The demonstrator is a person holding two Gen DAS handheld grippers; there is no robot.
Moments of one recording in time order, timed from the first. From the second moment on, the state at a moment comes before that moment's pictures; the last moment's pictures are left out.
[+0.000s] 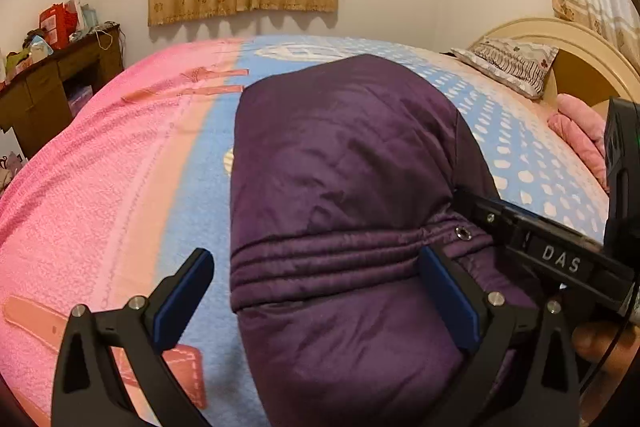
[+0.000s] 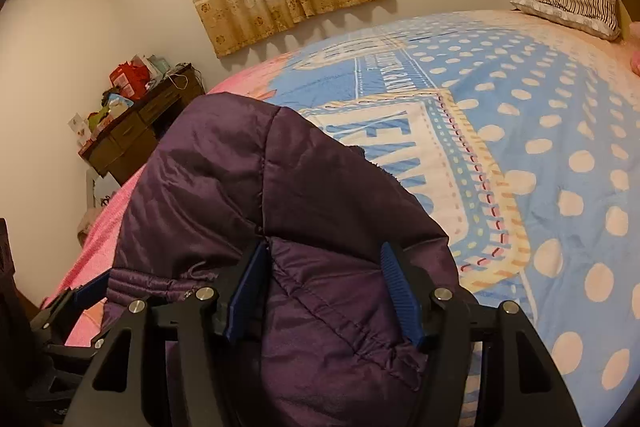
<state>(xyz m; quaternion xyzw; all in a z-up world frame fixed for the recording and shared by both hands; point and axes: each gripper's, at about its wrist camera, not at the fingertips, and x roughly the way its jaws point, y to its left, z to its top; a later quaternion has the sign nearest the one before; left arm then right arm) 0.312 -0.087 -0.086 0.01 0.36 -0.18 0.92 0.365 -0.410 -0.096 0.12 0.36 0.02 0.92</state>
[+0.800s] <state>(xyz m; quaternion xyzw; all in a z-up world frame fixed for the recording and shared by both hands) 0.313 -0.086 -0.097 -0.05 0.37 -0.21 0.90 0.366 -0.412 -0.106 0.13 0.36 0.03 0.92</state>
